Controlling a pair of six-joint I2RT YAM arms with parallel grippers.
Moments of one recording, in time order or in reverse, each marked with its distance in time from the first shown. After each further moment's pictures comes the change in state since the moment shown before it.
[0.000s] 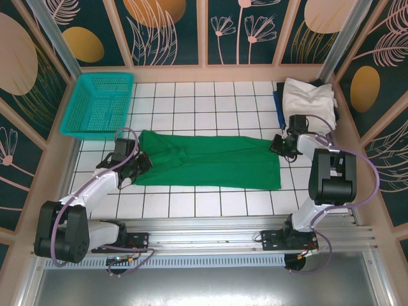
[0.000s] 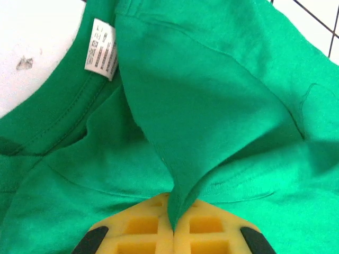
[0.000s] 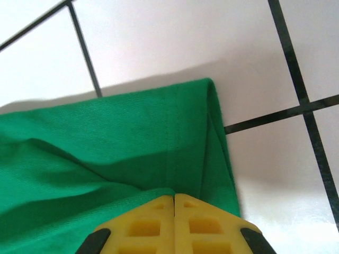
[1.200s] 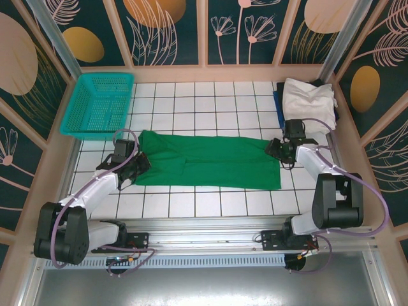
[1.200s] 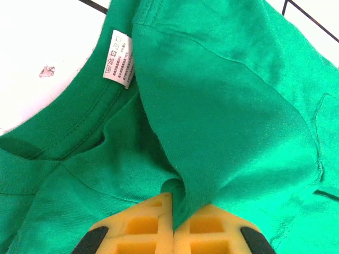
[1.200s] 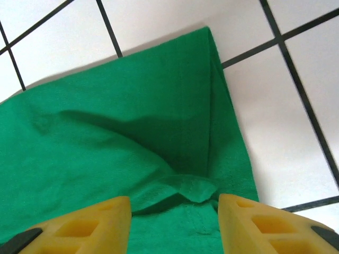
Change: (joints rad) left arm 0.000 -0.012 -0.019 0.015 -0.044 -0.011; right arm 0.084 -0.220 -0.118 -0.054 0.099 0.150
